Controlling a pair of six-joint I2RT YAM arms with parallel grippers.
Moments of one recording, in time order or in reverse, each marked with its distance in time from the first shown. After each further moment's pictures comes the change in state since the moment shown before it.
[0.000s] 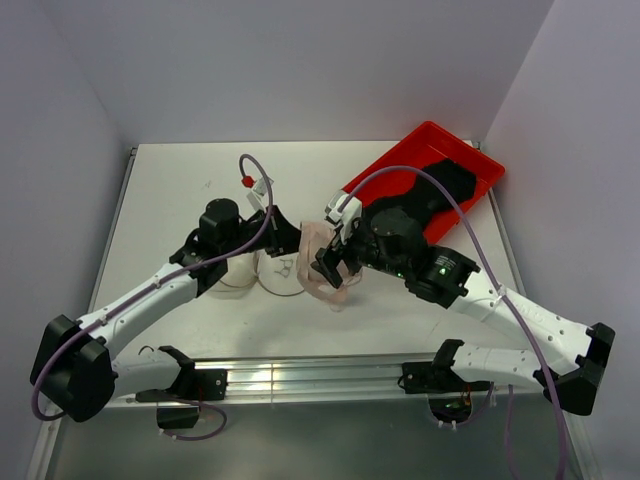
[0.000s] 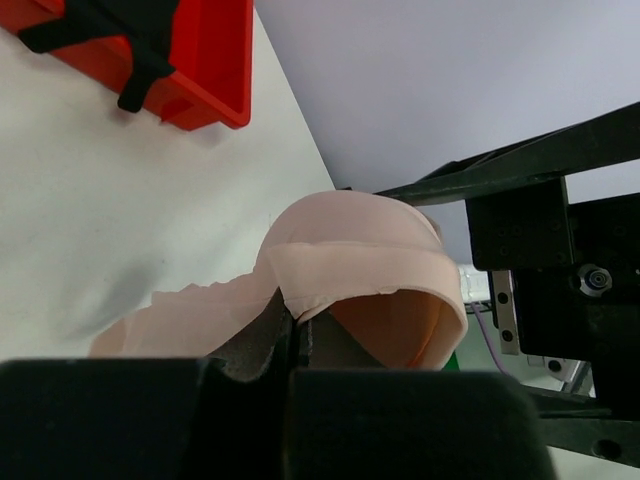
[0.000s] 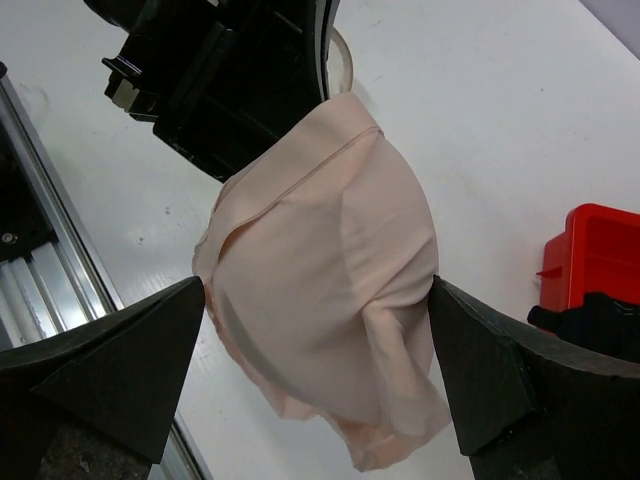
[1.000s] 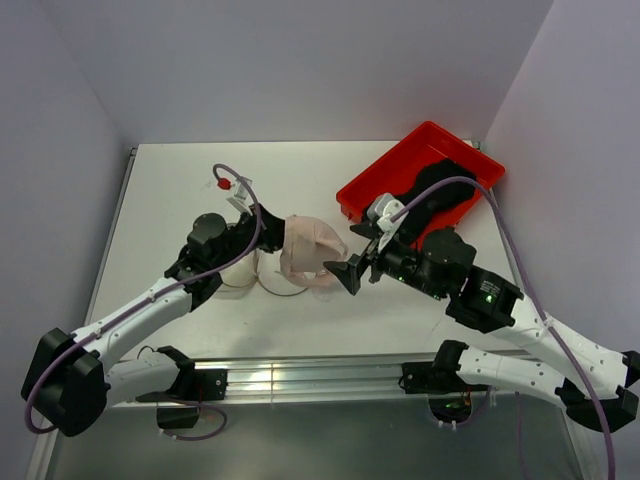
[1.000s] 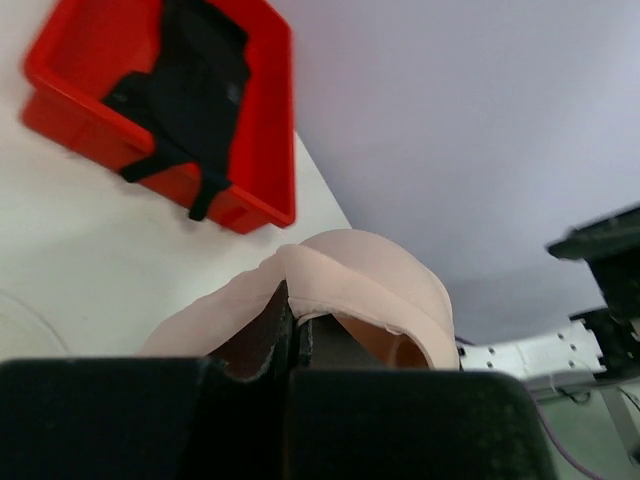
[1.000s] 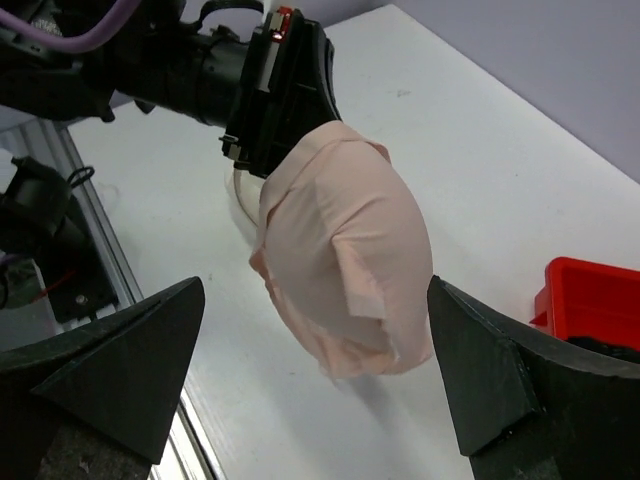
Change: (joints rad) left arm 0.000 -0.080 -0.132 0.214 -0.256 0.077; right arm 0.092 -0.216 -0.044 0.063 0.109 0.082
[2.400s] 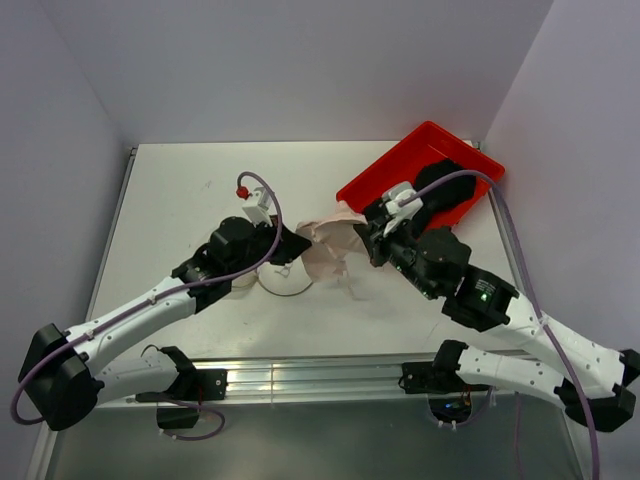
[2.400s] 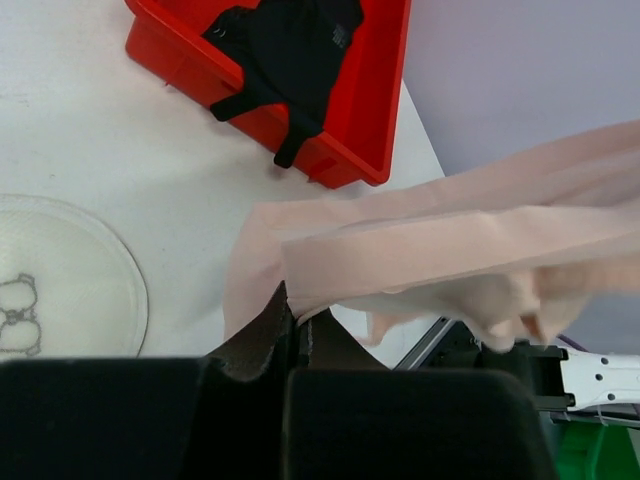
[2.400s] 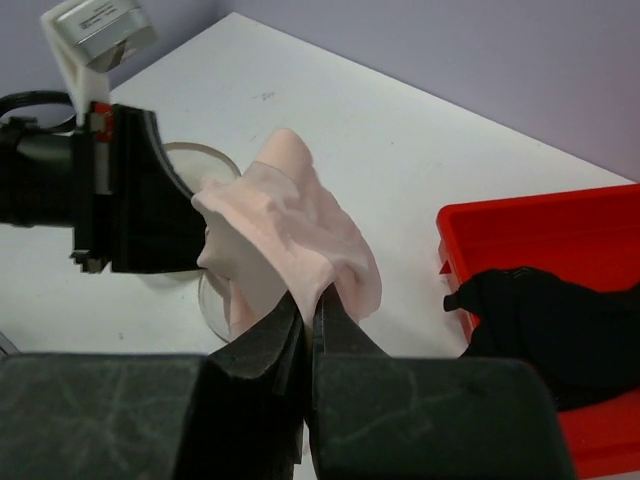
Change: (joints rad) left arm -0.173 0.000 0.099 -0.328 -0.259 0.123; right arm -0.063 -0.011 -0.018 0.014 0.267 0.049
